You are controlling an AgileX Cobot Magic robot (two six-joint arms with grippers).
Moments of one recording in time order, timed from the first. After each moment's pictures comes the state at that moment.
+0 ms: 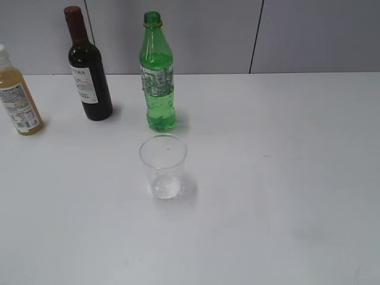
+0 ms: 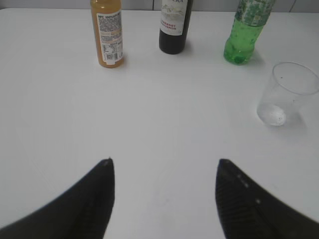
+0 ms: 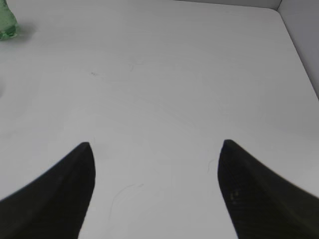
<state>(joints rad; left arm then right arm) 0.00 0.00 -0.49 -0.21 1.08 0.14 0.06 0.00 -0.41 0.05 0.94 -0.08</state>
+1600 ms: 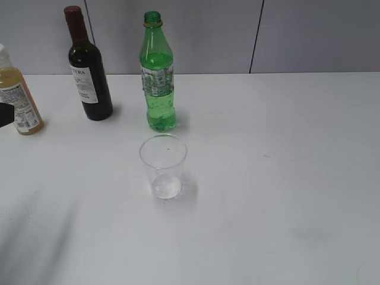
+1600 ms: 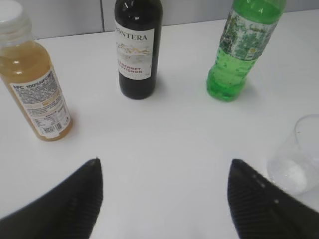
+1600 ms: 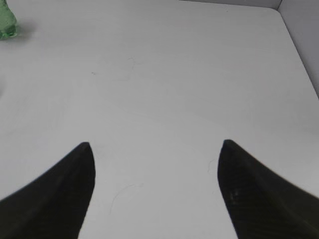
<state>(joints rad) 0.00 0.98 -0.50 -1.17 0.34 1.25 0.06 0.00 -0.41 0.05 0.94 -0.08</state>
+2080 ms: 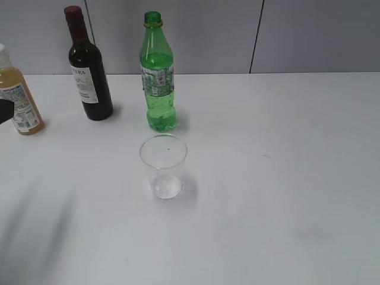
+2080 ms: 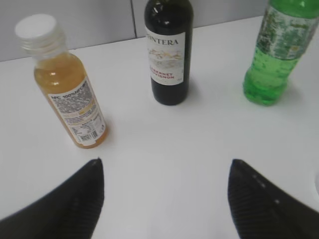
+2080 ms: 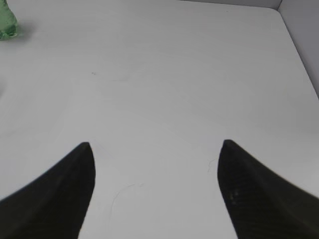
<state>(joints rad) -0.14 1.03 -0.50 -0.68 0.11 0.79 0.06 0.00 -0.41 0.05 0.94 -0.08</state>
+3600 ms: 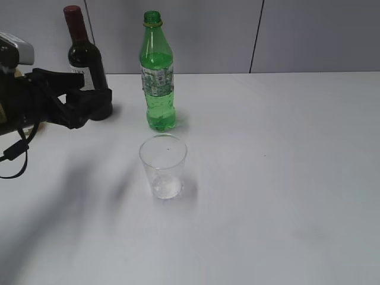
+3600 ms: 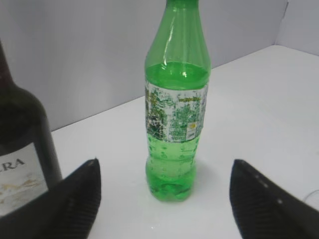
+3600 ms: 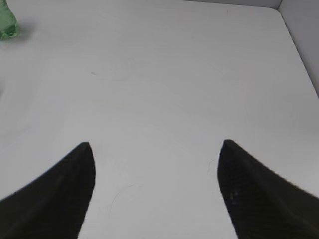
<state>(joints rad) -0.10 1.74 -0.64 0.73 -0.92 -0.32 0.06 0.00 -0.41 0.05 0.94 -0.08</state>
